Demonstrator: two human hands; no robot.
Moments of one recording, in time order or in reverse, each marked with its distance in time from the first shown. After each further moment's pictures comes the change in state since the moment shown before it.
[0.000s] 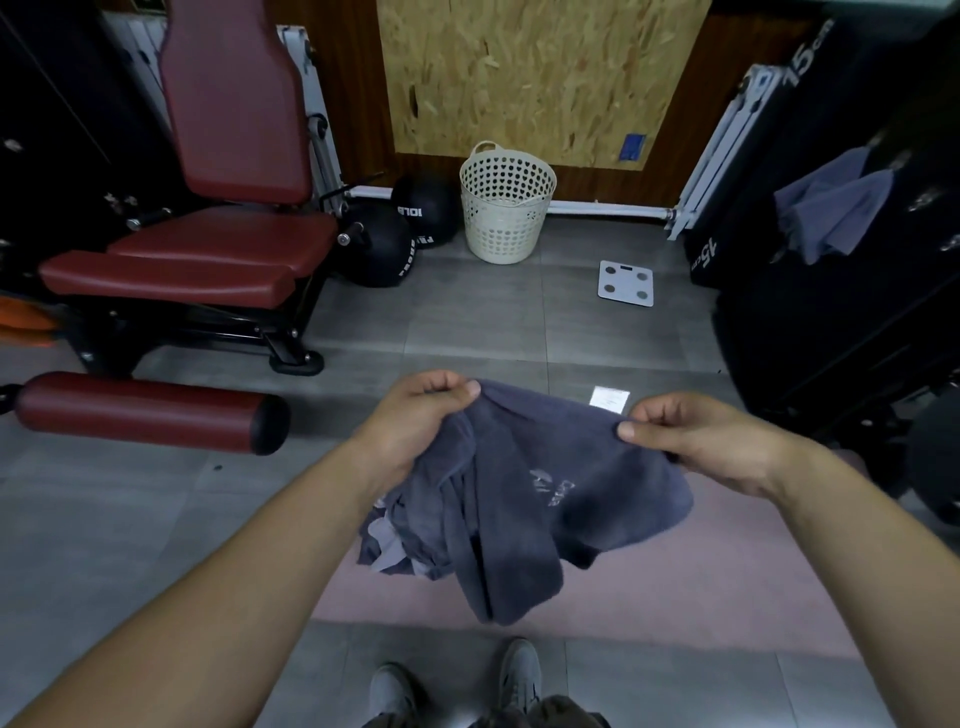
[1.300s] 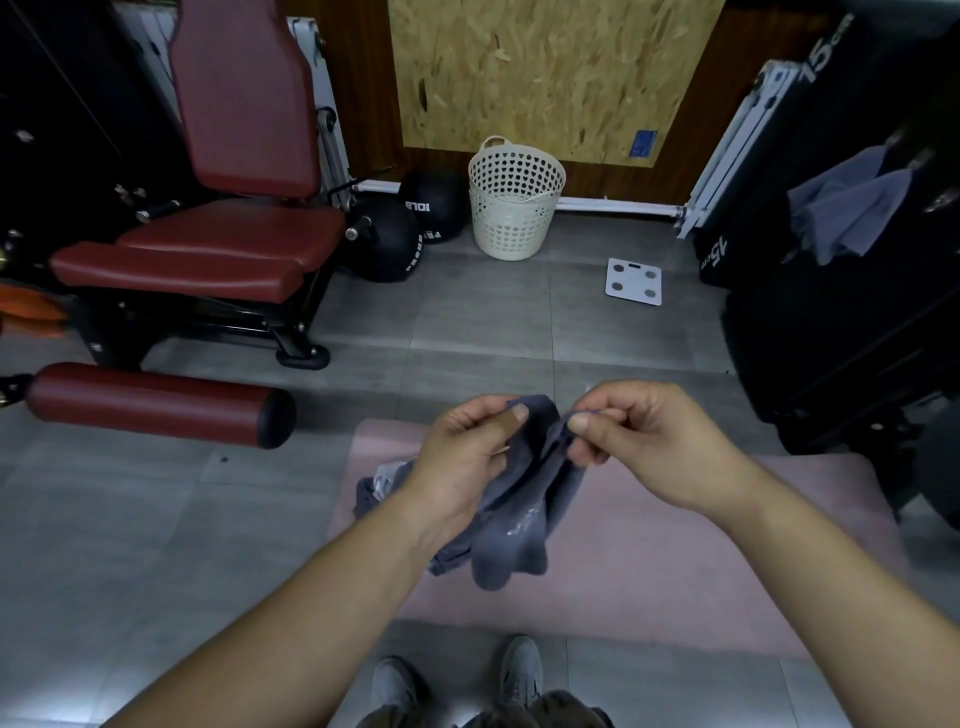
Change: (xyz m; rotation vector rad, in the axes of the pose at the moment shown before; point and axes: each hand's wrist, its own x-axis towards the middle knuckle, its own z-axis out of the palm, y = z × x) left_hand -0.025 -0.024 0.043 -0.312 0.011 -0.041; right_hand -0.007 -0.035 0.062 -0.021 0.152 -0.418
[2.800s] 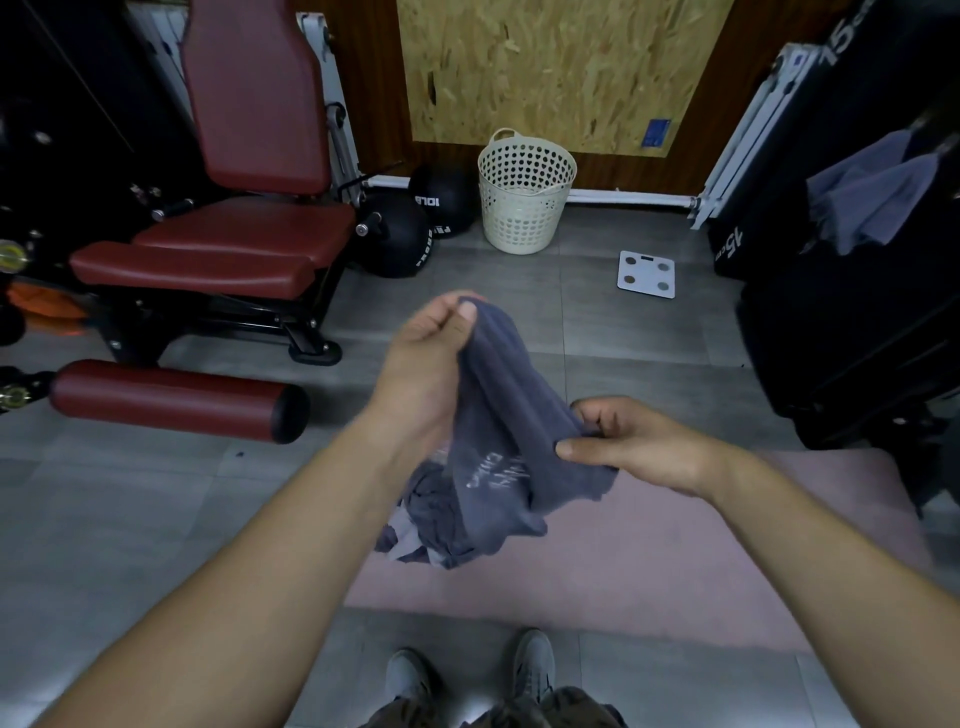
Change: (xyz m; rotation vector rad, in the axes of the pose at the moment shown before) left_hand 0.017 0.070 0.003 -0.054 0.088 0.292; right_hand 0.028 0.042 0.000 0.062 -0.333 0.219
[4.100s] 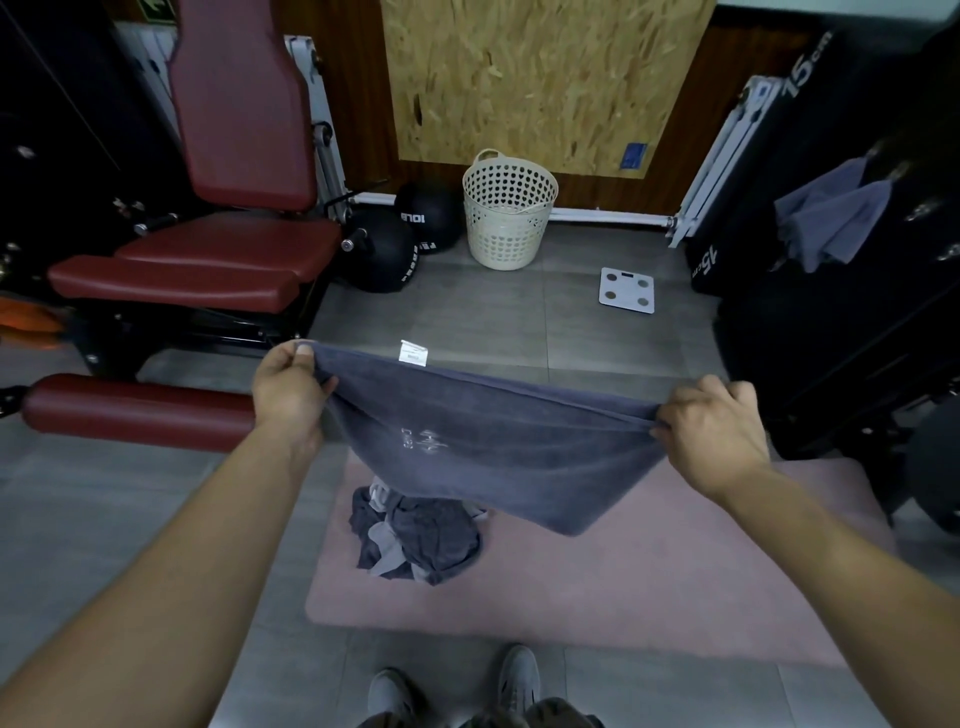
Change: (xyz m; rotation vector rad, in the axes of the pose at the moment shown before) left_hand 0.054 -0.011 -0.124 0.231 0.560 0.070; right_hand -0.027 0.059 -0.067 -1.506 0.697 0.130
